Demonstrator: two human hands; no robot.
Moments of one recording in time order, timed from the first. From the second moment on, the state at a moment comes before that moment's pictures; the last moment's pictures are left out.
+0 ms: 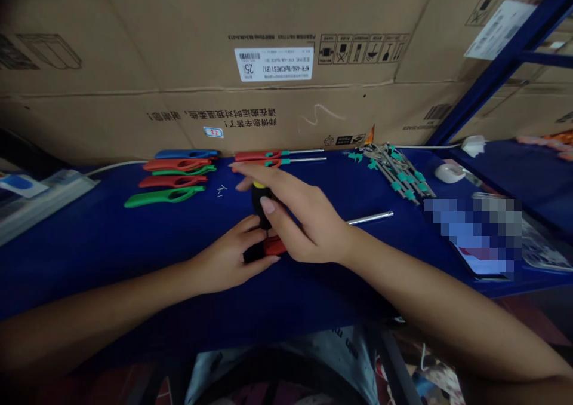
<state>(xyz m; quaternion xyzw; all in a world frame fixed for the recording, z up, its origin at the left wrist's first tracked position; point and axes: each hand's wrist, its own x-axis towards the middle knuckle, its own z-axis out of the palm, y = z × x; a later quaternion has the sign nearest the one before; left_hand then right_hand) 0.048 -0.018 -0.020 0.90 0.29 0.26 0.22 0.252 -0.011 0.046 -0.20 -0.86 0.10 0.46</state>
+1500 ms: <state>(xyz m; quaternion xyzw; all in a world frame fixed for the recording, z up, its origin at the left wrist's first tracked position) 0.049 -0.020 -0.020 0.89 0.31 0.26 0.22 0.253 -0.014 0.057 -0.15 -0.85 0.03 0.50</state>
